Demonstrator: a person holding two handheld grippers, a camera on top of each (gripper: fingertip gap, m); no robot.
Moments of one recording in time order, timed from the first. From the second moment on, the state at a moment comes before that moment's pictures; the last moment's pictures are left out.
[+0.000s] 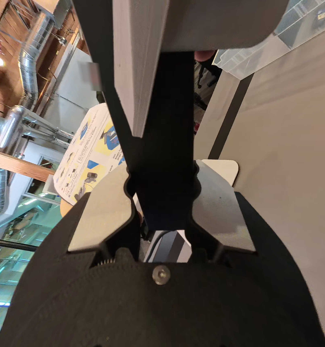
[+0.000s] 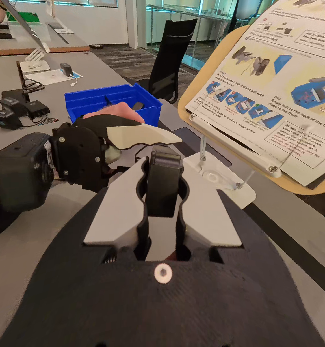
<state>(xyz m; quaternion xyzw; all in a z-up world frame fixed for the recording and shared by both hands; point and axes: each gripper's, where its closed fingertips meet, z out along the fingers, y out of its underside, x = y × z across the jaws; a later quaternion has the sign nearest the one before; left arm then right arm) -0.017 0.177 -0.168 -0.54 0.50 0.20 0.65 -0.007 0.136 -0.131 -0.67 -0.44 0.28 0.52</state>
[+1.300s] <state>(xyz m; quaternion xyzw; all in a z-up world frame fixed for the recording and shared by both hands) -0.033 0.171 -0.126 -0.52 0.43 0.13 0.72 0.310 0.166 0.098 -0.60 -0.27 -0.24 0.72</state>
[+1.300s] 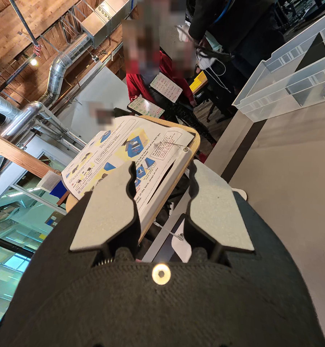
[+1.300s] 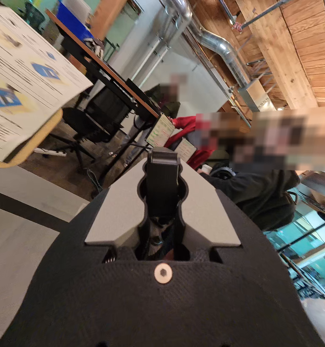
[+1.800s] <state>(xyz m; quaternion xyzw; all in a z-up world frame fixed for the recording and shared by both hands) -0.036 0.183 -0.146 -0.55 0.43 0.12 0.71 0.362 0.249 -0.027 -0.72 -0.27 -0.24 0.59</state>
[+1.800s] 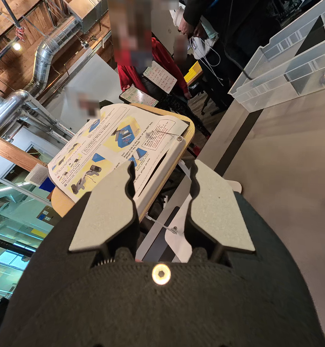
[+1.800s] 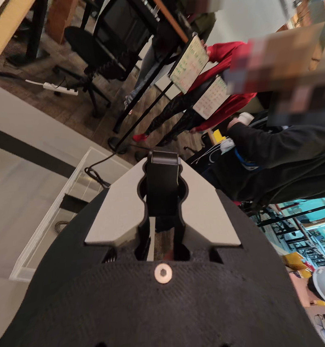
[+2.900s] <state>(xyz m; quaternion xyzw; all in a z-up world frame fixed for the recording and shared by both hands) -0.039 0.203 -0.193 -0.59 0.47 0.12 0.65 0.382 0.368 -0.275 -0.88 -0.38 -0.27 0.10</state>
